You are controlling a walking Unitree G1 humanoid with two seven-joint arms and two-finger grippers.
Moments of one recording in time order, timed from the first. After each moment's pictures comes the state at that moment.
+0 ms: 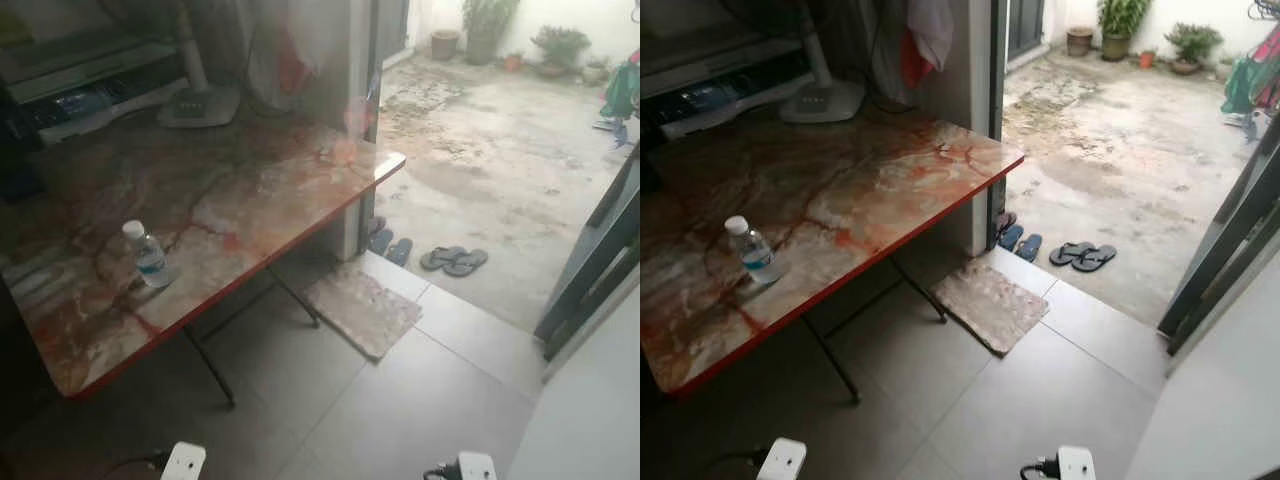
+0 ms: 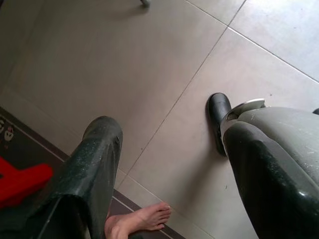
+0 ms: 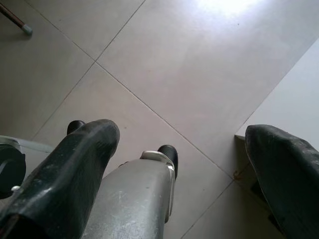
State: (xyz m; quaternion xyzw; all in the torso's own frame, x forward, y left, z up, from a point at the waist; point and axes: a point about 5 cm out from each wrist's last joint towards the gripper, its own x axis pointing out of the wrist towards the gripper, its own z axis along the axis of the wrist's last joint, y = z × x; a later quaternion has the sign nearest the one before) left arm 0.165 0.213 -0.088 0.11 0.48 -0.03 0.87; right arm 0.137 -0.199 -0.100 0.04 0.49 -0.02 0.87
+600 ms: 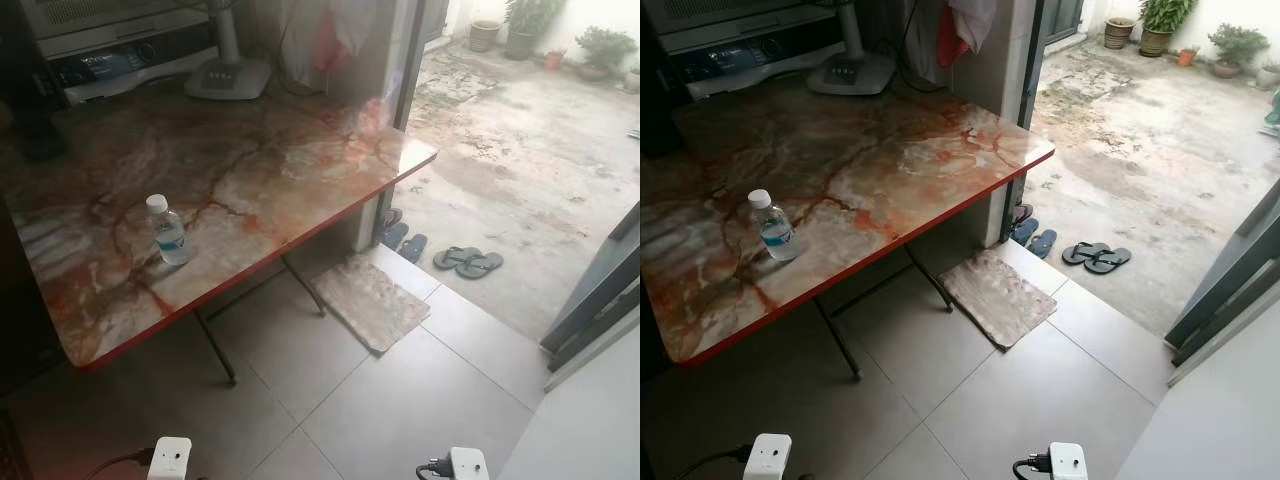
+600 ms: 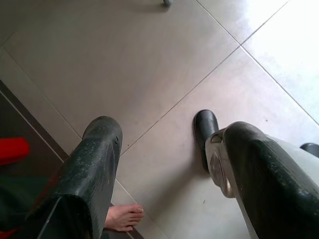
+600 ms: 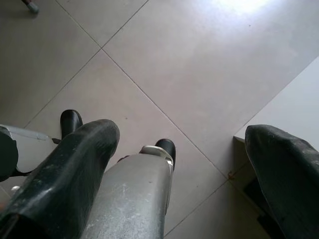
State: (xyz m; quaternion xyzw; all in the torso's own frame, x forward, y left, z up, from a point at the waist) left arm 0.168 0.222 -0.083 0.06 0.44 0.05 0.90; right arm 0.142 -0.192 -0.099 0.04 0.49 0.00 0.87
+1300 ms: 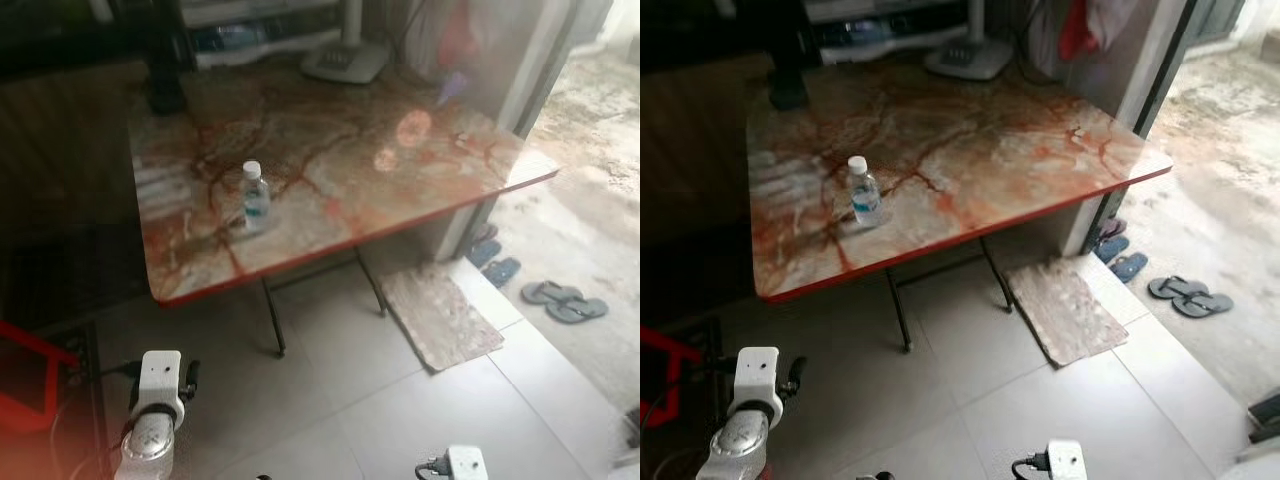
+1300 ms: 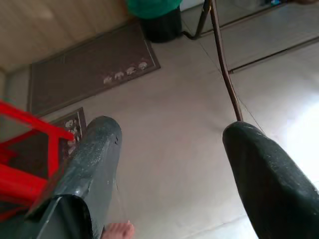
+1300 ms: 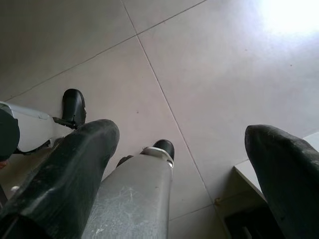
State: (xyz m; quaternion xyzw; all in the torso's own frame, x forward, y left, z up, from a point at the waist) left arm 0.256 0.229 -0.006 0.12 0.16 0.09 0.98; right arm 0.144 -0.192 -0.098 0.04 0.48 0.01 0.87
